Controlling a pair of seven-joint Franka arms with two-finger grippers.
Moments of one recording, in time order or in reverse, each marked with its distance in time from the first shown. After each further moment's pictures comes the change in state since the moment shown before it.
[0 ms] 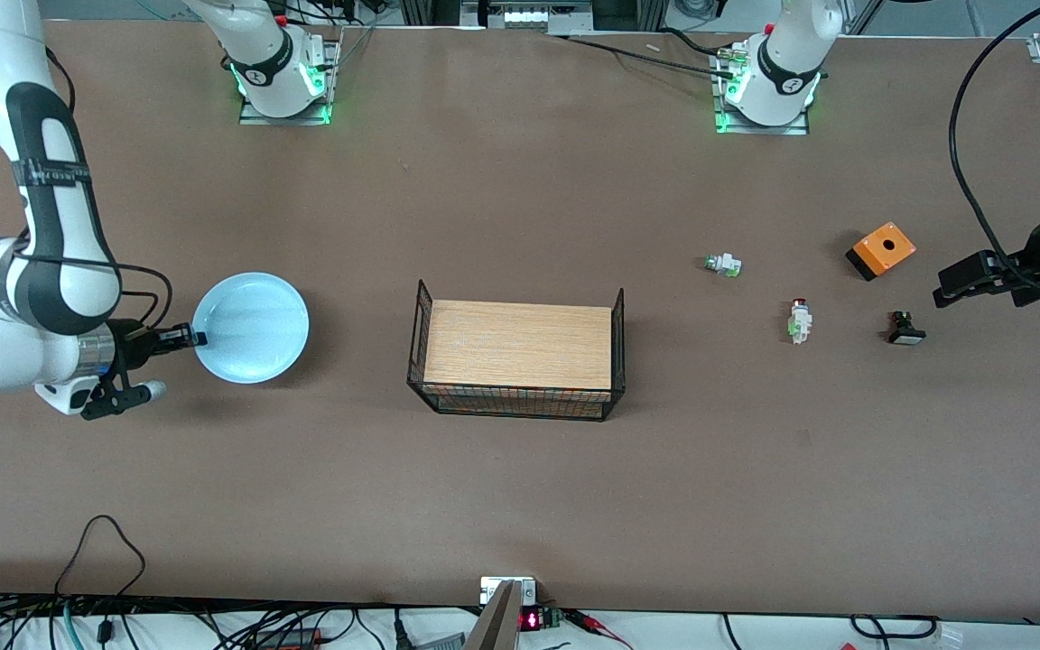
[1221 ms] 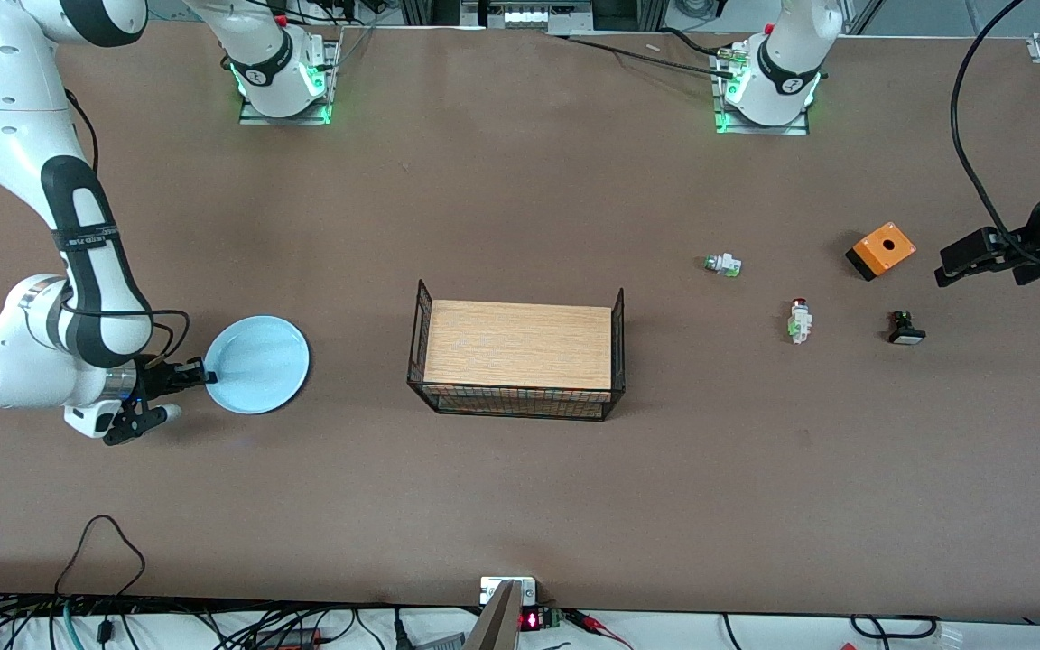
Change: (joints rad) left arm 0.001 -0.071 0.007 -0.080 0.000 0.006 -0.008; right arm -0.032 0.150 0.004 0.001 0.033 0.246 -0.148
